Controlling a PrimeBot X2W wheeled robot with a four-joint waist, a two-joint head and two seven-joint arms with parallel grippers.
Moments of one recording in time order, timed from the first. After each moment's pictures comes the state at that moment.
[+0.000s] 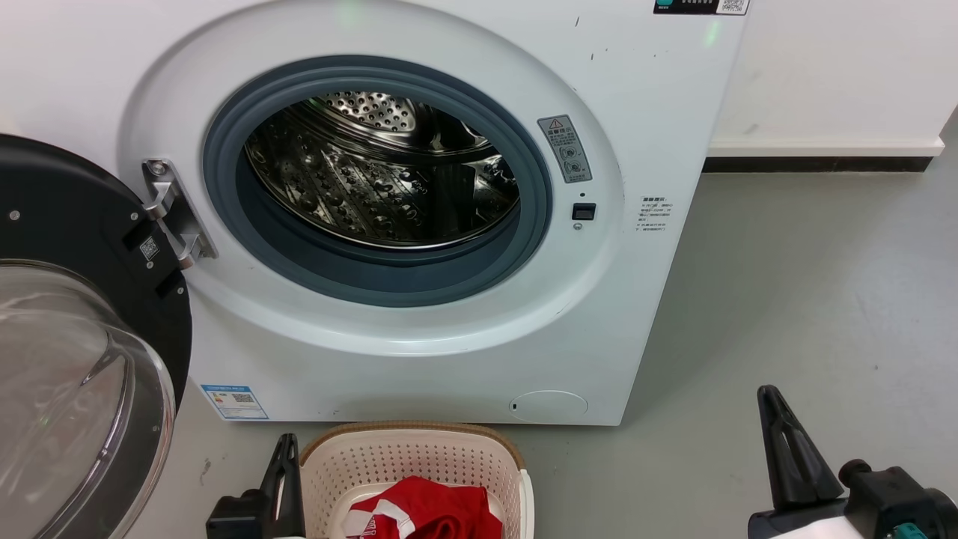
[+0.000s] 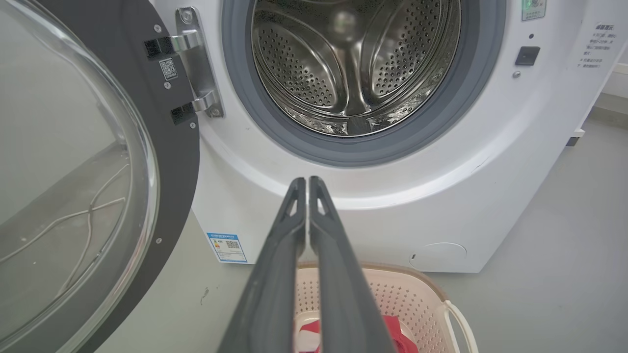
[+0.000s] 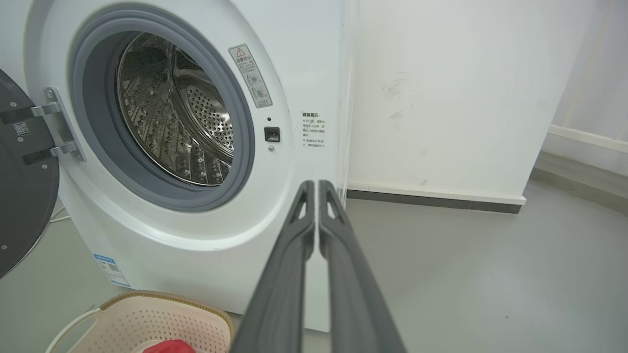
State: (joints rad) left arm 0.10 0.05 -0.04 0.16 -0.03 0.07 -0.26; right arm 0.13 -0.05 0.01 -0.01 0.03 0.13 -0.26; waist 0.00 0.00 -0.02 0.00
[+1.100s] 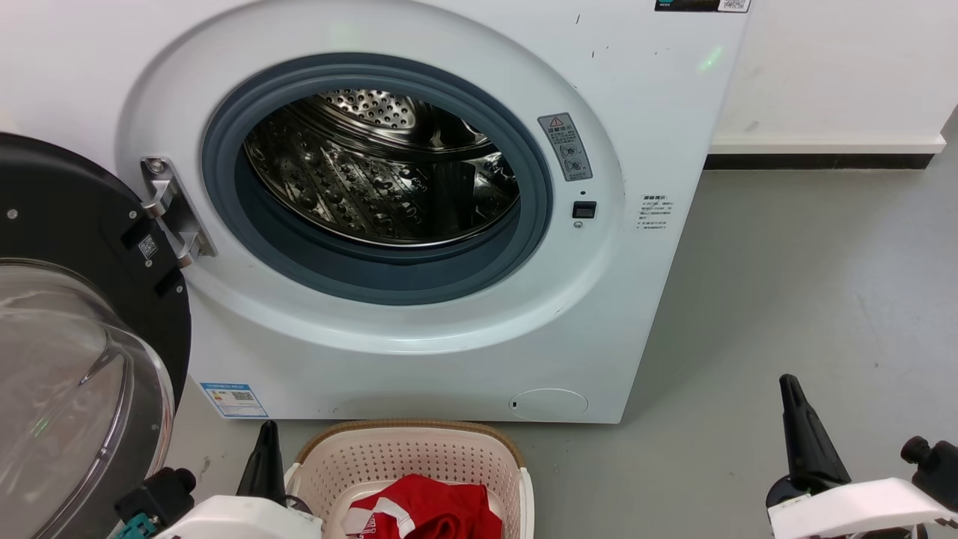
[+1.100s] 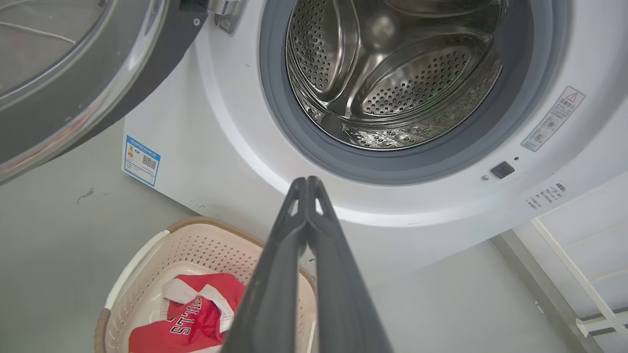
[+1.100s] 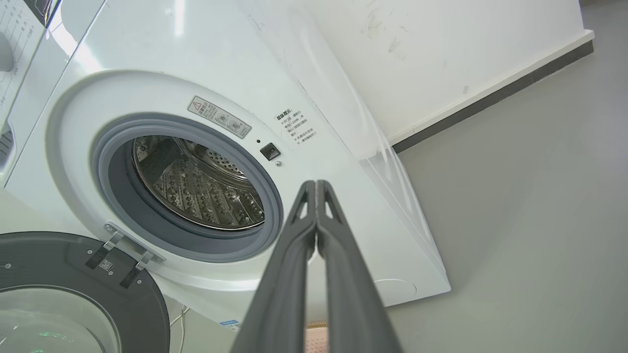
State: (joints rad) left arm 0.04 0.05 0.02 0.20 -0.64 0.00 -0.11; right arm 0.06 -0.07 0.01 0.09 0.68 0.13 -0.15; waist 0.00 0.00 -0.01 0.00
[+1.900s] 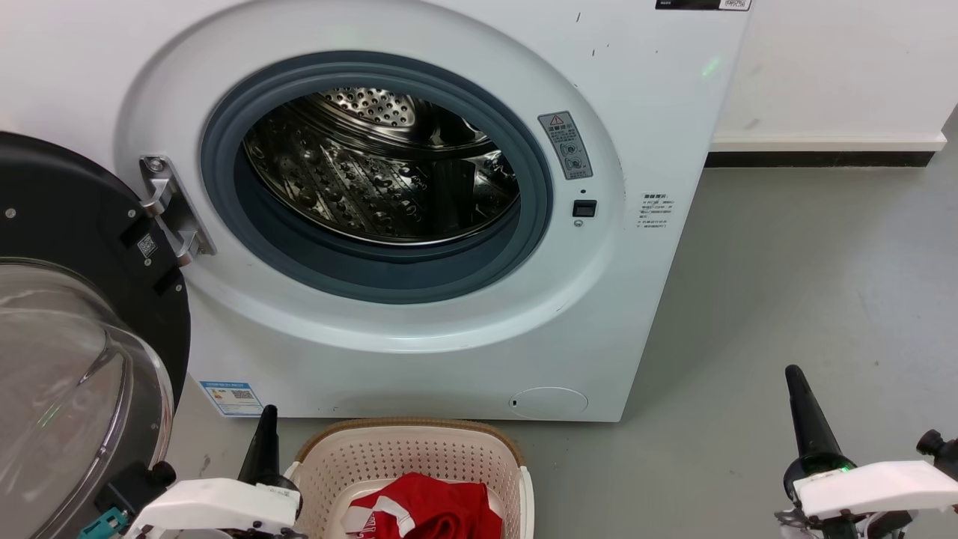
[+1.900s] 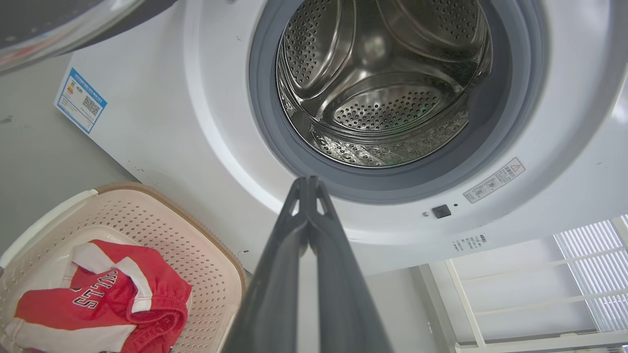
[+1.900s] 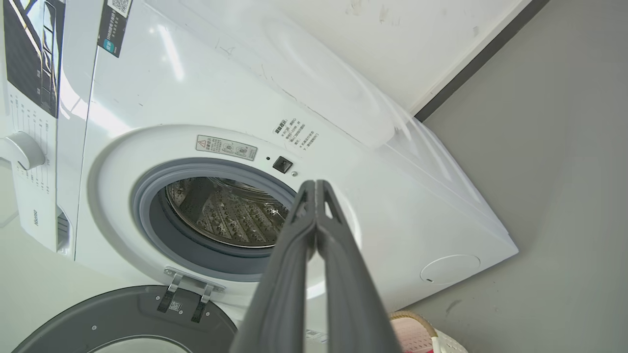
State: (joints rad) left arm -0.01 0.05 0.05 0.22 -0.97 -0.04 -0.04; right arm 0.01 -0.08 -0.01 0.14 1.02 0.13 -0.08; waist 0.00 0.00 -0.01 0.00
